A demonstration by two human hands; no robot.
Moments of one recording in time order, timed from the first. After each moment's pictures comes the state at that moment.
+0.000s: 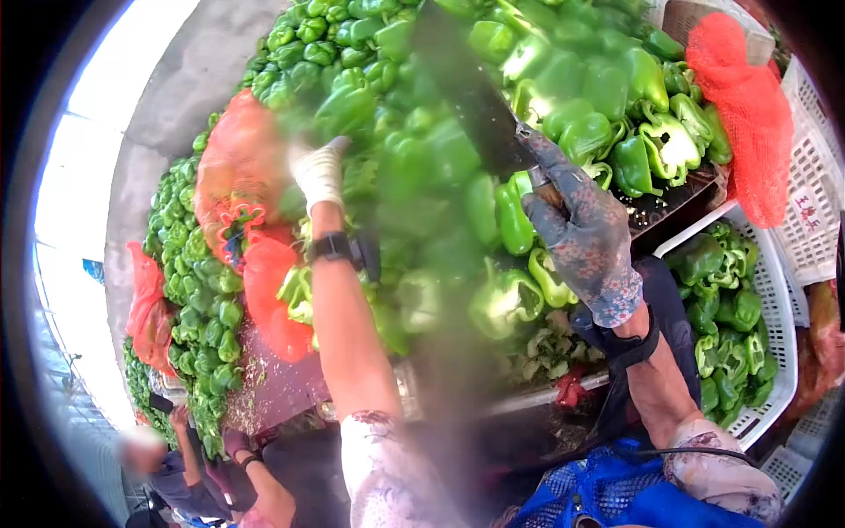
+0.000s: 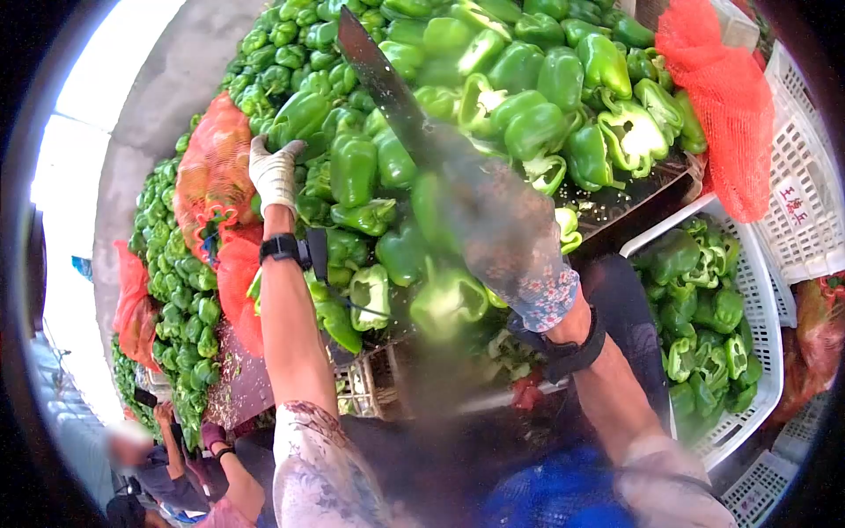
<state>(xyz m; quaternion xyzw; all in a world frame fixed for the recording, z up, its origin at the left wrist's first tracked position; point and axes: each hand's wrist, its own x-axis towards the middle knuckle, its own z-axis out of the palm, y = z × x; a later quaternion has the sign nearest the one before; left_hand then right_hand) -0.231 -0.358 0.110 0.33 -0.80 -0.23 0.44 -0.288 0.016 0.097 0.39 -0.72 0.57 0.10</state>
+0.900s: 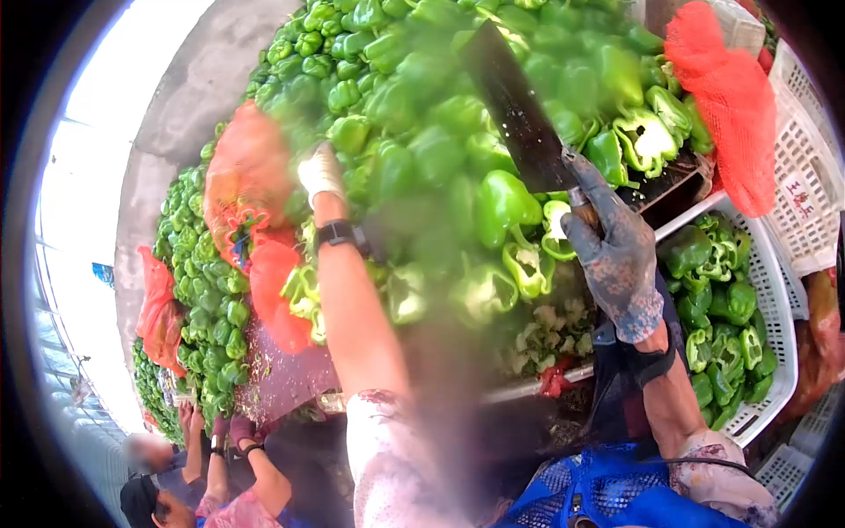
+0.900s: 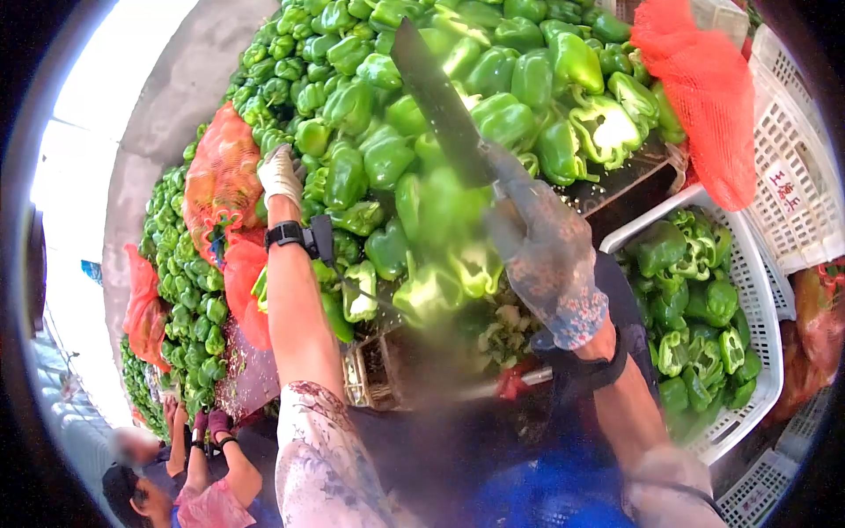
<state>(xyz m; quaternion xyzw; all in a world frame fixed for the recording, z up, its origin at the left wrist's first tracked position) -0.248 -0.377 0.094 0.40 -0.64 -0.51 0.41 -0.288 0.087 0.110 0.30 -0.75 0.59 0.04</state>
